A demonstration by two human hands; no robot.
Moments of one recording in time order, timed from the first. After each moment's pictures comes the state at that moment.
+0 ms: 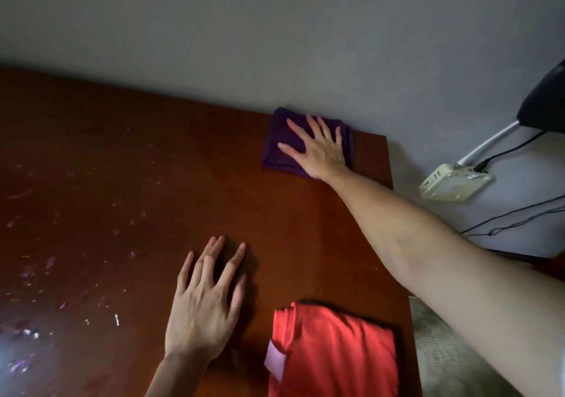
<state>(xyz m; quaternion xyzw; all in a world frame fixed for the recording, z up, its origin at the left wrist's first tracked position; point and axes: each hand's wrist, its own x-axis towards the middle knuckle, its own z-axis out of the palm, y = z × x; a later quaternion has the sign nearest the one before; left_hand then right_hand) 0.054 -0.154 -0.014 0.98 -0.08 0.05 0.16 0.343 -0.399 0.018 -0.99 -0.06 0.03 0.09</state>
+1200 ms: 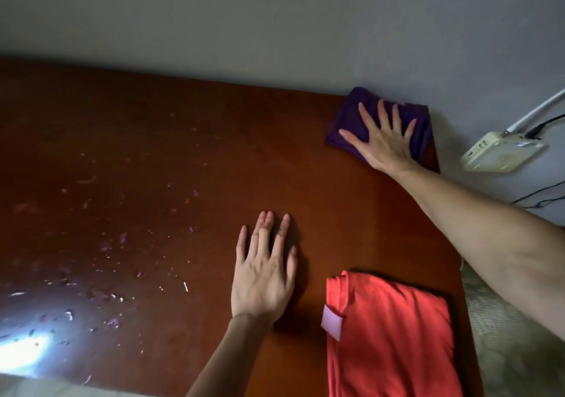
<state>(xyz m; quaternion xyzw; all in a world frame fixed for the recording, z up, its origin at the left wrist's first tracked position) 0.056 -0.160 -0.017 0.98 -0.09 0.07 0.15 0.299 -0.431 0.019 -0.99 0.06 0.06 0.09</state>
